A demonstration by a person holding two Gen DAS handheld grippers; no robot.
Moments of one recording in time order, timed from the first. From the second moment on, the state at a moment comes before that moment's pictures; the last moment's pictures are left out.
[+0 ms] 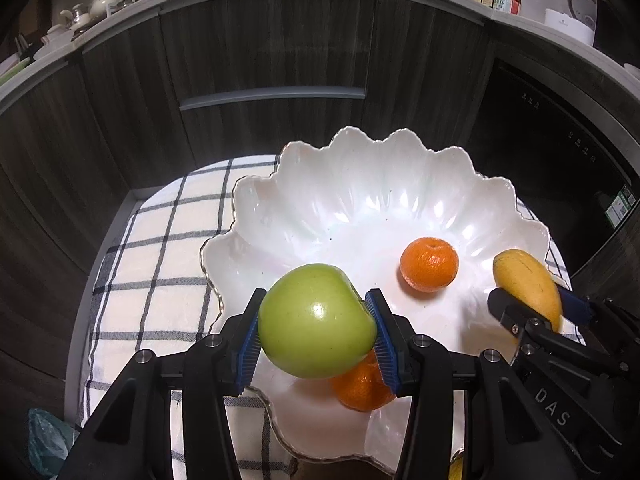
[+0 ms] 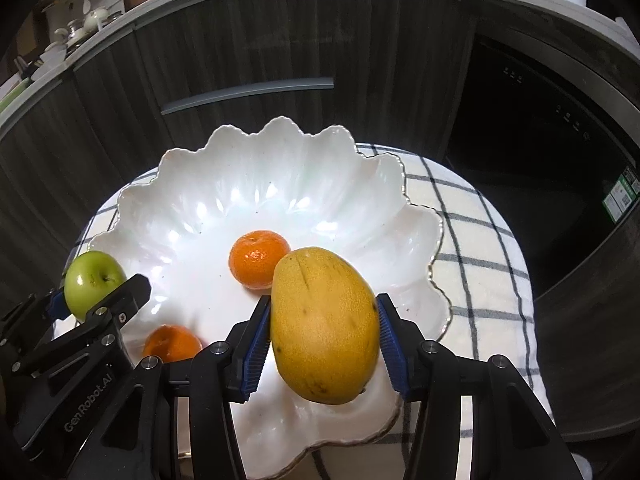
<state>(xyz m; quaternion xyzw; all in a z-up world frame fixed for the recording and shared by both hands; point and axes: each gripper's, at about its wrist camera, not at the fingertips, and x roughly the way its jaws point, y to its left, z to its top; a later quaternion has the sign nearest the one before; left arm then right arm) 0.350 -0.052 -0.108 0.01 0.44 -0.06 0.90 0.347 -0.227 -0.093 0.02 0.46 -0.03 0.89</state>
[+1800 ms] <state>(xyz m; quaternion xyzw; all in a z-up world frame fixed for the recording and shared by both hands) 0.171 -0.010 -0.054 0.06 0.36 -0.01 0.93 0.185 -0.212 -0.035 -0.01 0.39 -0.04 0.92</state>
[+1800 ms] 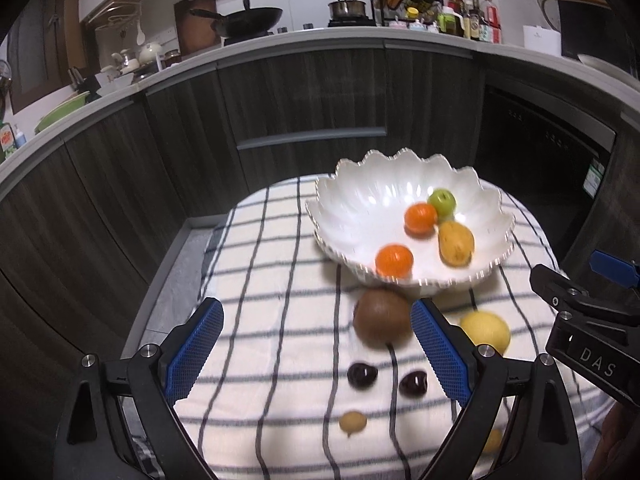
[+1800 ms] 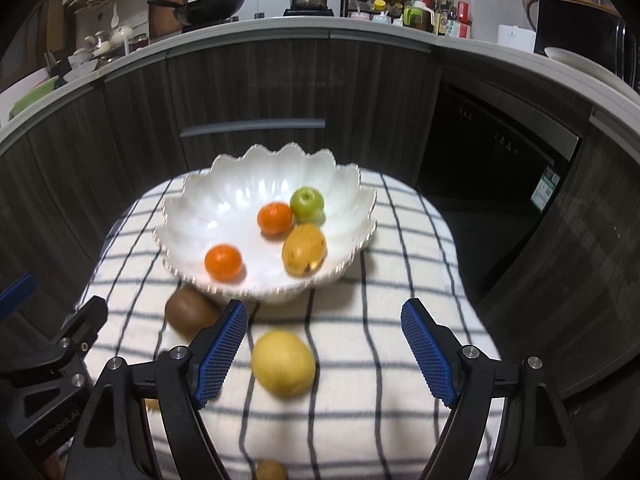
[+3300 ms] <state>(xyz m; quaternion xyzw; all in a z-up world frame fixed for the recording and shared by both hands) 0.155 -0.018 -0.169 0.06 0.46 -0.09 0.88 0.128 -0.197 -0.126 -0.02 0.51 0.01 0.86</state>
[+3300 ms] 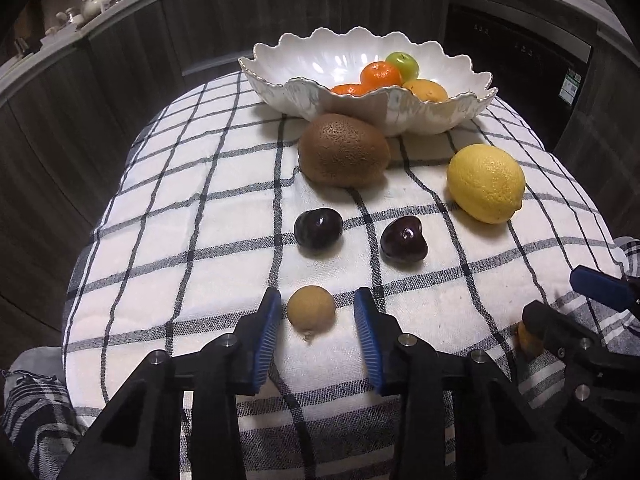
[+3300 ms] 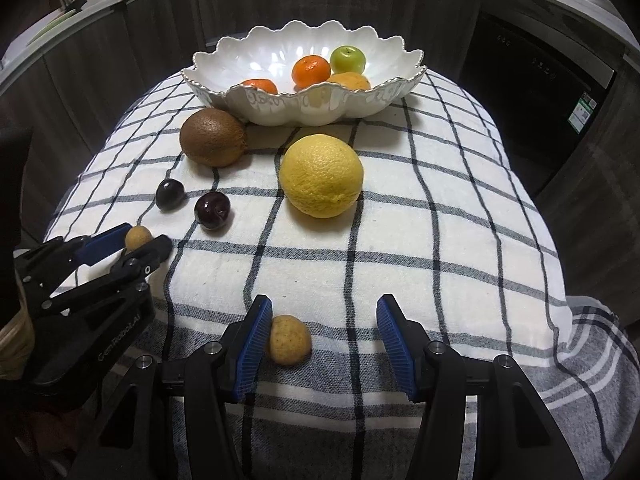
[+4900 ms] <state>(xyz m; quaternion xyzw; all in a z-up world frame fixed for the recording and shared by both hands) 0.127 -0.009 -0.130 0.05 0.42 -0.08 0.90 0.112 -0.197 -0.103 0.00 0.49 0.04 0.87</state>
